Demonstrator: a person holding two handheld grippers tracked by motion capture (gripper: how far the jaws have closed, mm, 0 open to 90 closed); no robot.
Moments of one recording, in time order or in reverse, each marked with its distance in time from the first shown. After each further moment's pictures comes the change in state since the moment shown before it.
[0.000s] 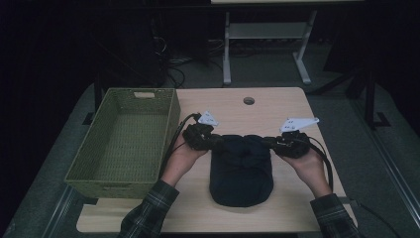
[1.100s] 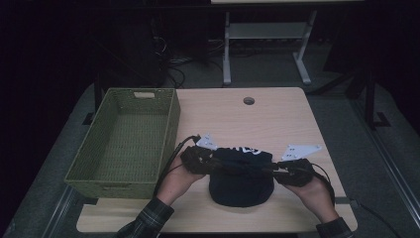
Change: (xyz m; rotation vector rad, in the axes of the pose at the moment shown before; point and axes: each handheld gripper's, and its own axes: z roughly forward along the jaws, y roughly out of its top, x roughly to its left) left arm -0.038 -0.041 -0.002 0.081 -0.108 0.009; right arm 0.048 -0.046 -0.015 0.043 0.086 -0.014
